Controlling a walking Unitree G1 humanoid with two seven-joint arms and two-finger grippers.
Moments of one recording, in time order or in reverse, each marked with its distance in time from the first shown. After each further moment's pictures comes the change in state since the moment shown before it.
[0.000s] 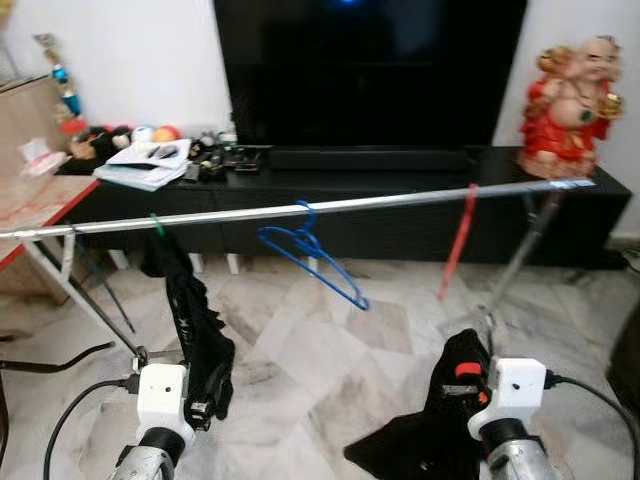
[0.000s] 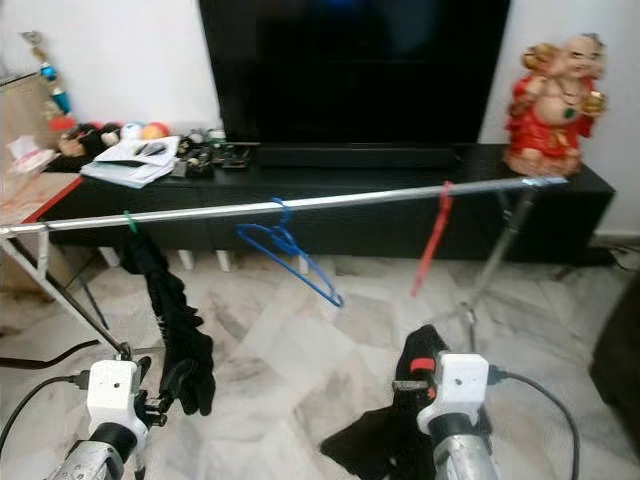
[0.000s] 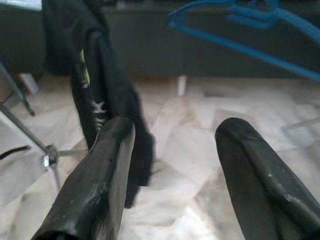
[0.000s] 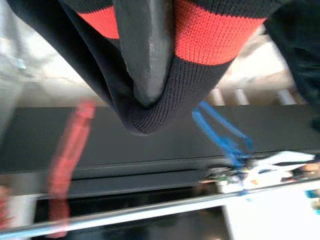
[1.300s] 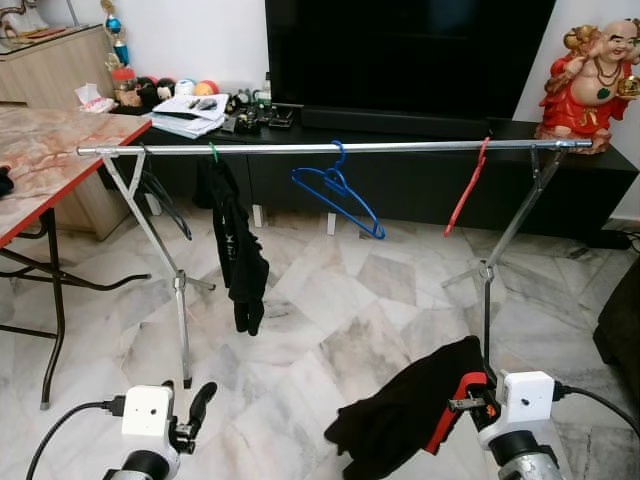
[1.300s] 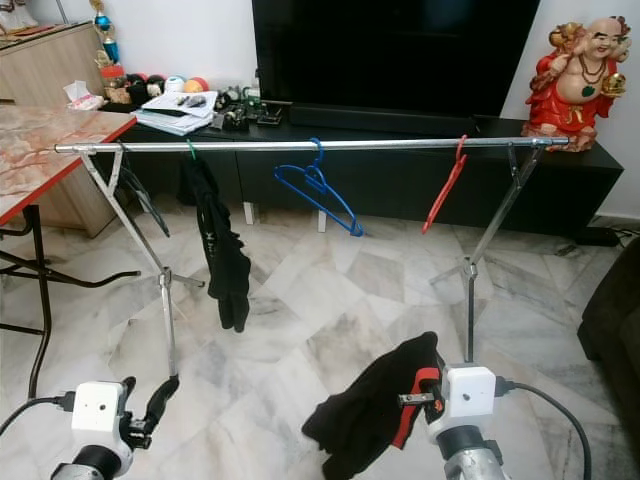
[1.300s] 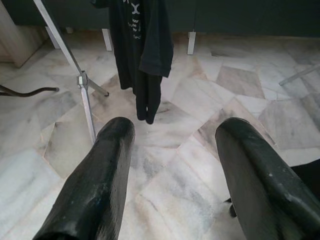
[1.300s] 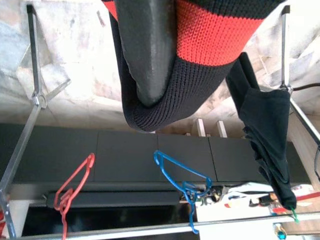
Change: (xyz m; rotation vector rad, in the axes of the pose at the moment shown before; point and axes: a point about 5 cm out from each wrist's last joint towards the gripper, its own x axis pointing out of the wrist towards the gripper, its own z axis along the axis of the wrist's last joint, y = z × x) left arm -0.014 0.002 -0.020 0.016 0.052 -0.017; right arm -0.021 -0.030 -0.011 -0.054 0.009 -0.034
